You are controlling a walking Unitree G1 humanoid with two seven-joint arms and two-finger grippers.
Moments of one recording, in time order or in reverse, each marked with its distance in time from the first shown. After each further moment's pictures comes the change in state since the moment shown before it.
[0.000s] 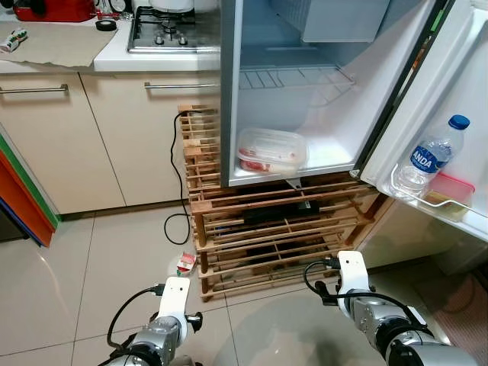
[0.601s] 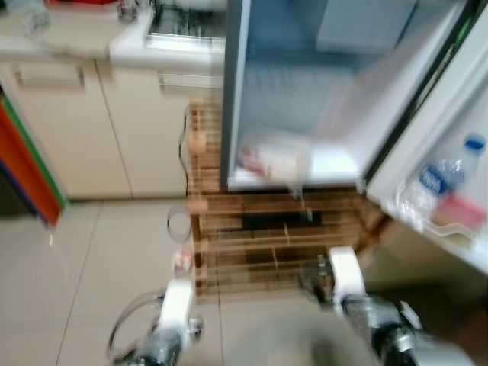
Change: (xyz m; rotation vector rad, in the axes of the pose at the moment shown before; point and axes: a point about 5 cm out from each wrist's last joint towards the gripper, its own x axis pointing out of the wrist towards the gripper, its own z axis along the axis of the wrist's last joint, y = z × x) left arm 0.000 -0.005 -0.001 -0.014 -0.008 0.035; right arm 0.001 0.009 0.001 -0.090 -0.013 0.003
